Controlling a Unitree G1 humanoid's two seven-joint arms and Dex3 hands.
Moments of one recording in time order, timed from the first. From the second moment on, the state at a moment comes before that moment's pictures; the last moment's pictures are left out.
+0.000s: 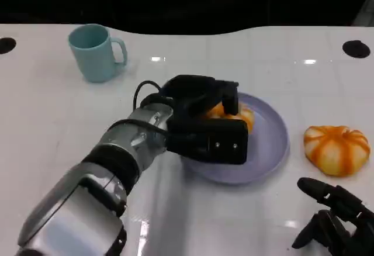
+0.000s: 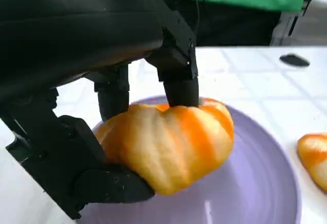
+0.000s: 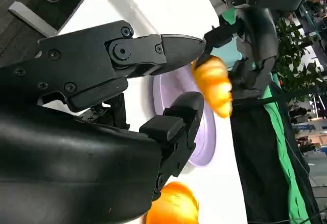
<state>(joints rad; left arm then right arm) -1.00 -0.03 -0.56 1.23 0.66 -0.34 0.08 0.28 0.01 -0.10 0.08 0.38 -0.12 0.46</state>
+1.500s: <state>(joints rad) -0.33 0.03 -0.02 0.22 -0.34 -0.06 -0.44 0.28 0.01 -0.09 0.07 0.38 -0.11 0.45</state>
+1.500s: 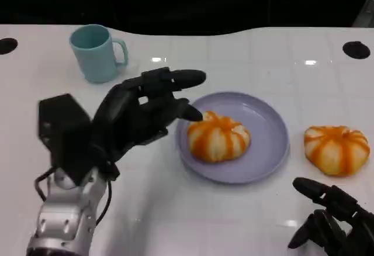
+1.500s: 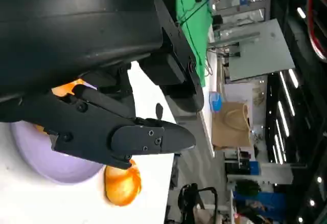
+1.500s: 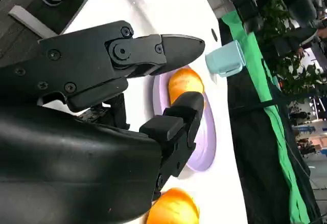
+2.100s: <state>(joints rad) 0.11 -0.09 0.11 -0.16 -0.69 0.33 -0.33 0.28 0.01 -0.09 0.07 0.38 -0.11 0.46</state>
